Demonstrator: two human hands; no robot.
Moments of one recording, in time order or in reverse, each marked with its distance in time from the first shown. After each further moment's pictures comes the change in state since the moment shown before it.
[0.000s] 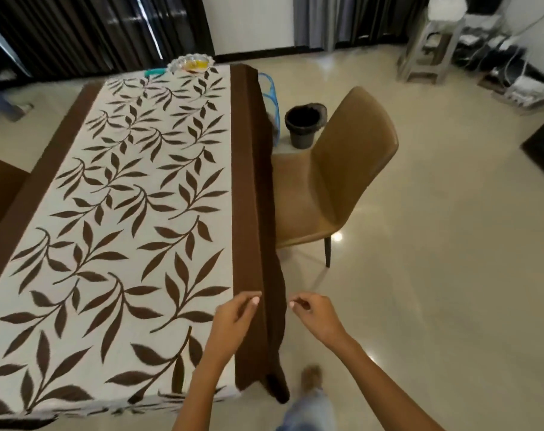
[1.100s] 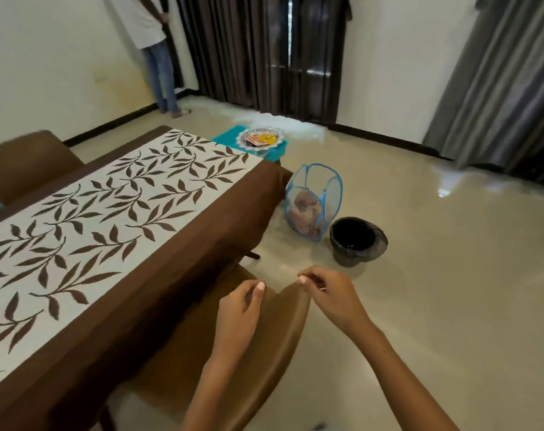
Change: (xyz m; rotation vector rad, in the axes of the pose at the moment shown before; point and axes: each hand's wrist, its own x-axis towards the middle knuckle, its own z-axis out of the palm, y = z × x) left_hand 0.593 0.353 0.254 -0.077 0.765 -0.326; right_hand 0.587 -0.034 -0.552 -0.172 -0.353 -0.629
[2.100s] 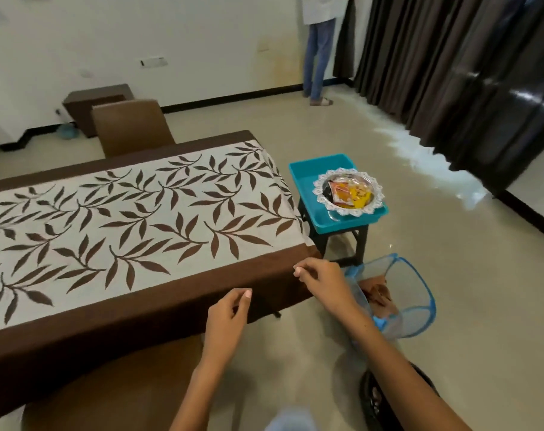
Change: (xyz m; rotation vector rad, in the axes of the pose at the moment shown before) left_hand 0.462 0.043 0.140 -0.002 0.599 -0.374; right_hand 0.613 0.099 -0.047 -0.052 -0.554 -0.401
